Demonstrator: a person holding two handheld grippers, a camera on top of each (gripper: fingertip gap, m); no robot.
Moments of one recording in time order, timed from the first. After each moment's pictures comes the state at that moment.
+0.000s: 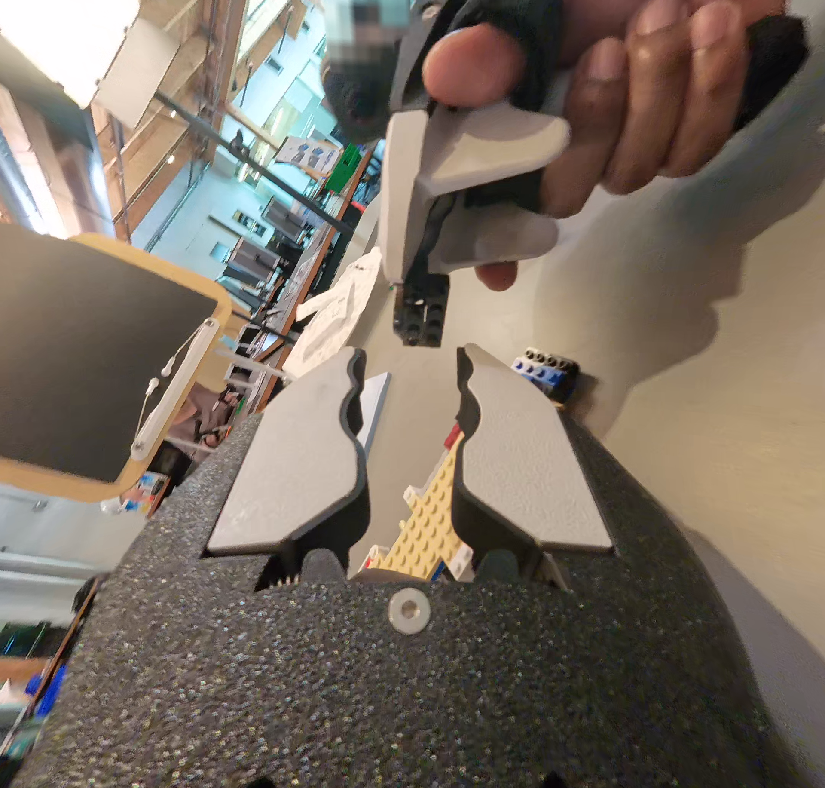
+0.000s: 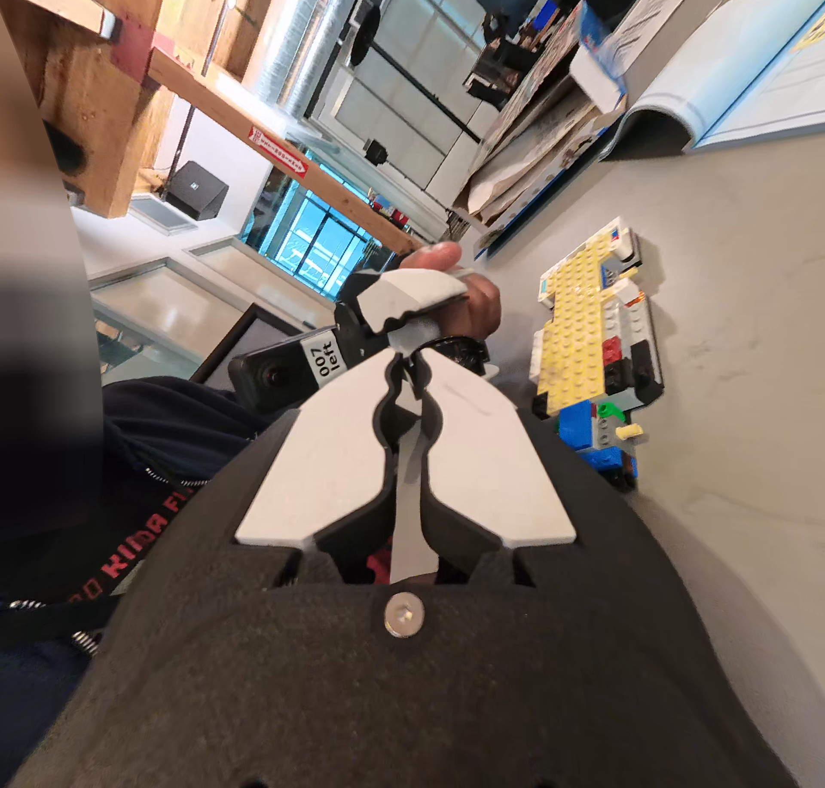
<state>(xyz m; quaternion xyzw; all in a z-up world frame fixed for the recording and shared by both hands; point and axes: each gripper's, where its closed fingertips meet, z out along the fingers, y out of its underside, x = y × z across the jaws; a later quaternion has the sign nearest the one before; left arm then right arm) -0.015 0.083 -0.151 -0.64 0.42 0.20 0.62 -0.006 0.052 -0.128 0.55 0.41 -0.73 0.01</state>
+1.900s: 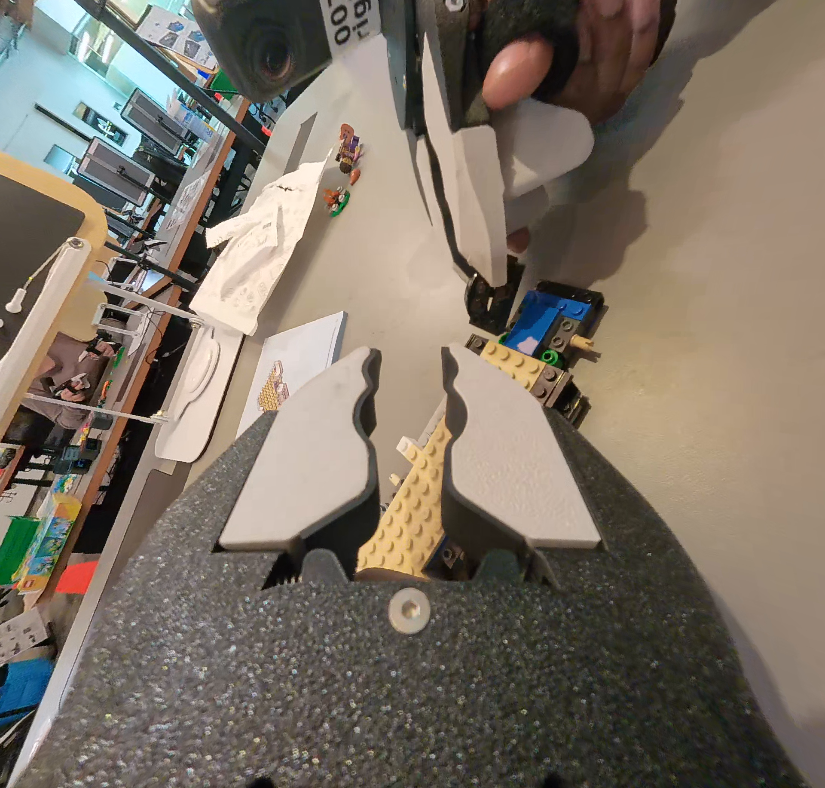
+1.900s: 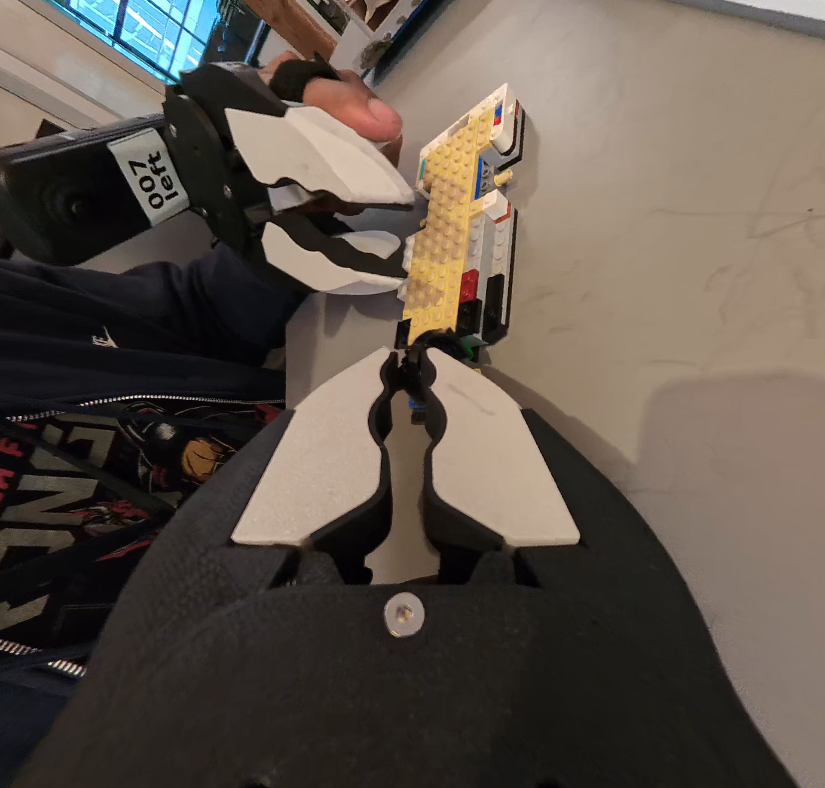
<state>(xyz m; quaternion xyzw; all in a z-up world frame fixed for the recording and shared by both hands) -0.055 0.074 -0.176 -0.72 0.42 0.11 0.53 -0.015 0.077 -0.192 0.60 0.58 -0.55 0.05</state>
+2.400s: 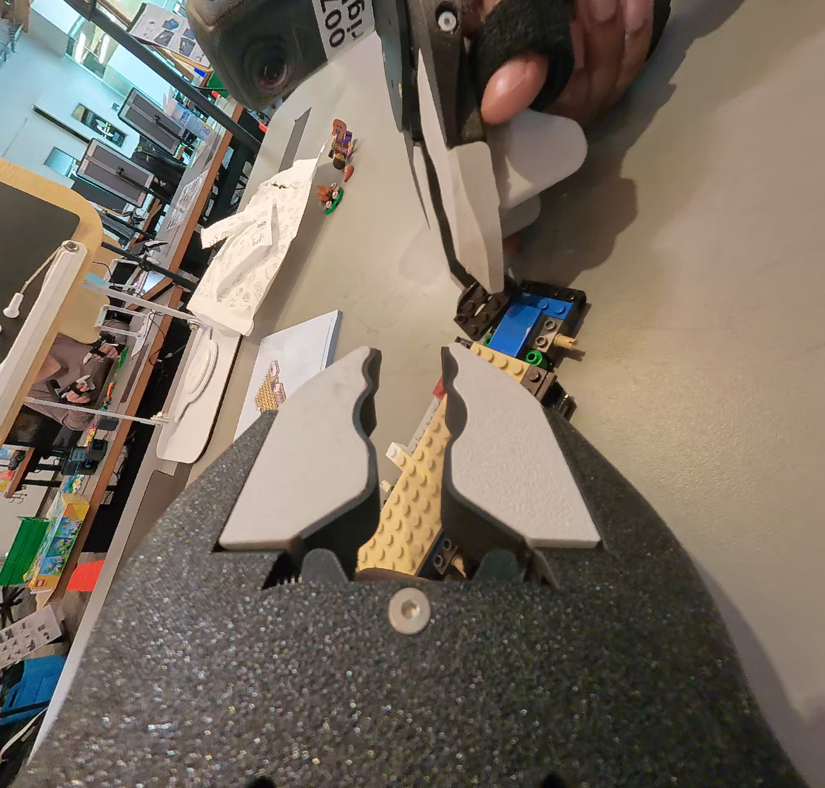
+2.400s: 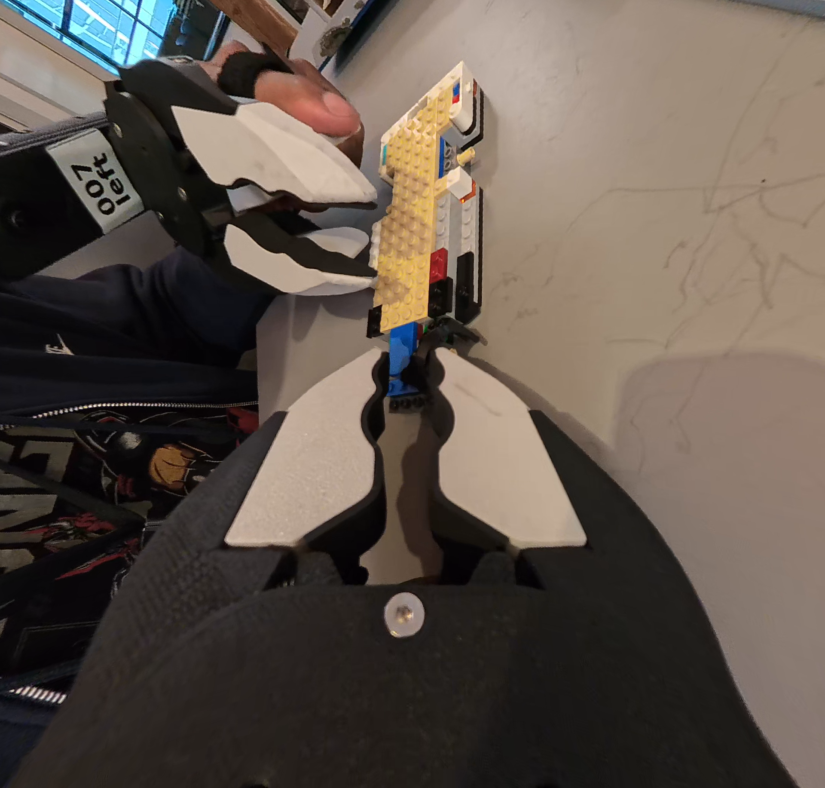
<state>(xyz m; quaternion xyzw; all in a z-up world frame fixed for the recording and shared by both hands) -0.050 0.074 -0.179 -0.72 0.43 0.12 0.53 -0.015 0.083 -0.206 0.62 0.58 -0.52 0.04</state>
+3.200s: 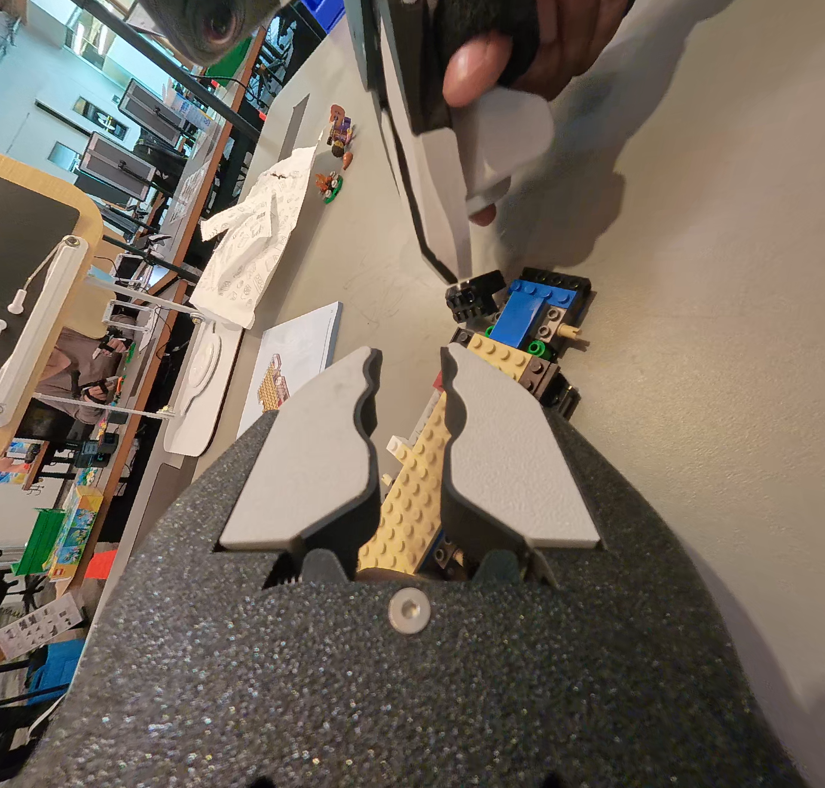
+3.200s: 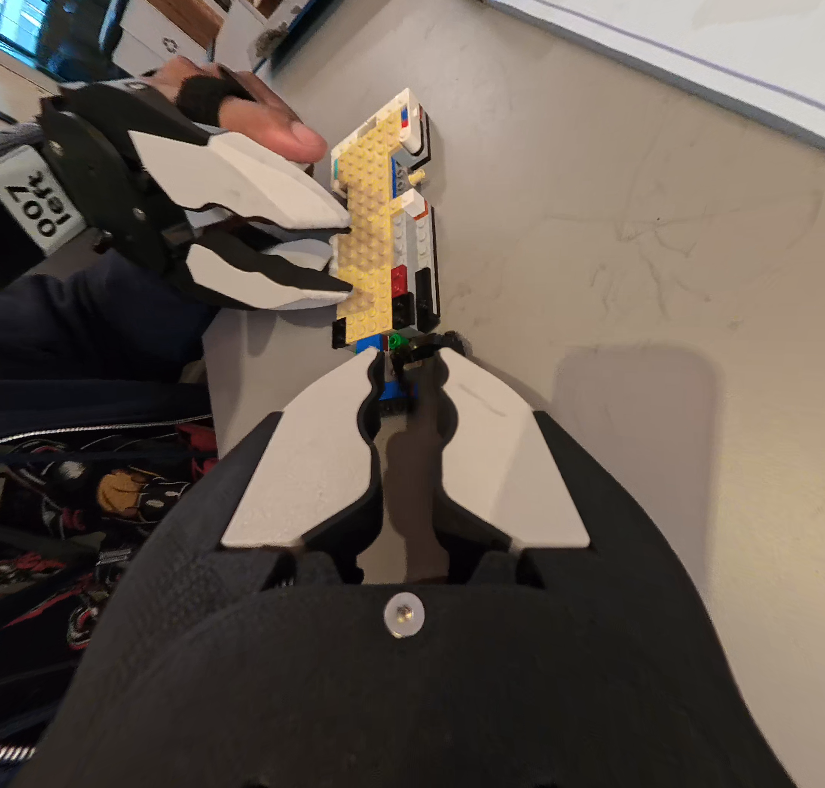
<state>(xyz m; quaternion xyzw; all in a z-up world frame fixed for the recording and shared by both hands) -0.051 0.075 -0.179 -0.73 0.43 0.14 0.52 -0.020 0.100 -0.205 0.65 0.59 -0.47 -0.01</state>
